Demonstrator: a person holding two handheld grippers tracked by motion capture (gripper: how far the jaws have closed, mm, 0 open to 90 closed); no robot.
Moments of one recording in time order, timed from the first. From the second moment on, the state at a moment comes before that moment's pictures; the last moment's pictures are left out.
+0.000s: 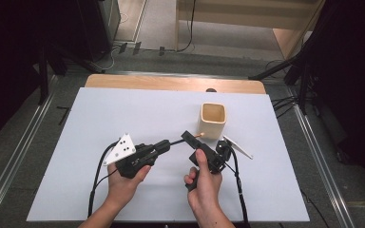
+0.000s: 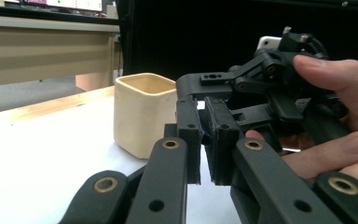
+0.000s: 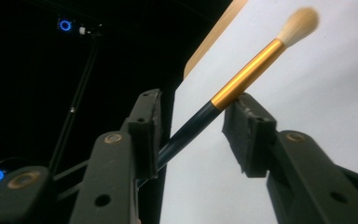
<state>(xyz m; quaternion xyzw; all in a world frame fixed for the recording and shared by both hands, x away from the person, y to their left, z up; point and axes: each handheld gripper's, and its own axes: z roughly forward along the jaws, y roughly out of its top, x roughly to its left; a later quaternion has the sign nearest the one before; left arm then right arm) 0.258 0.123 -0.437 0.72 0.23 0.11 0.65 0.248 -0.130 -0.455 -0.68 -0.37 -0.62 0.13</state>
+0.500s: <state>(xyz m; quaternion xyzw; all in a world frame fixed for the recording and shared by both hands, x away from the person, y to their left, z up) 0.262 0.129 -0.439 0.77 0.22 0.08 0.60 0.242 -0.141 -0.432 -0.60 -0.45 -0.66 0.00</state>
